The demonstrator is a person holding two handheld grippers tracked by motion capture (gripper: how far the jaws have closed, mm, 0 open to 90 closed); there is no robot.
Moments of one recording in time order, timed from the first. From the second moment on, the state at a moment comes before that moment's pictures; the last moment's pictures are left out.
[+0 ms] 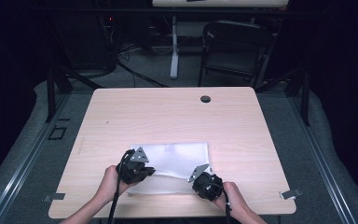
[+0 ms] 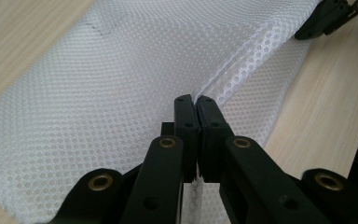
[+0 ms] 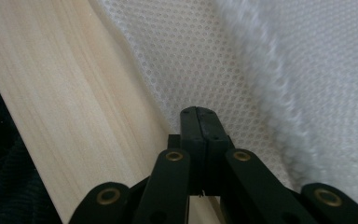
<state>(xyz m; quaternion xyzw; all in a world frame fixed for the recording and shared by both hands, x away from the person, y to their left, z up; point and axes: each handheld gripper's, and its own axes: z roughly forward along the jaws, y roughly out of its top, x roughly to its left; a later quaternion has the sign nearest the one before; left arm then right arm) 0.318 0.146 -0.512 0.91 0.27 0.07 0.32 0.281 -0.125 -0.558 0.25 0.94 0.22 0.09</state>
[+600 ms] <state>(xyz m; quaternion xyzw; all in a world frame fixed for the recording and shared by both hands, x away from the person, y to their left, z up) 0.339 0.150 -0.482 0.89 0.30 0.10 0.34 0.283 -0.126 -0.558 0.25 0.94 0.22 0.09</state>
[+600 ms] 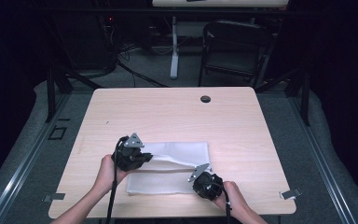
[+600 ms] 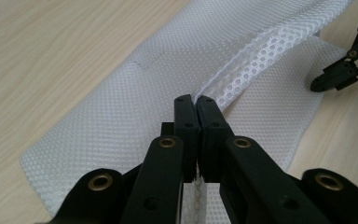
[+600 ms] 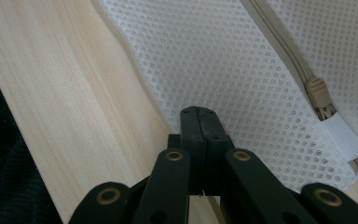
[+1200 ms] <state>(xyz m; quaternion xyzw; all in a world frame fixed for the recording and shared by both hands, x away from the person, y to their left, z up) 0.362 0.145 -0.458 0.87 0.32 0.13 0.35 0.284 -0.128 -0.557 0.25 0.94 0.22 0.08</state>
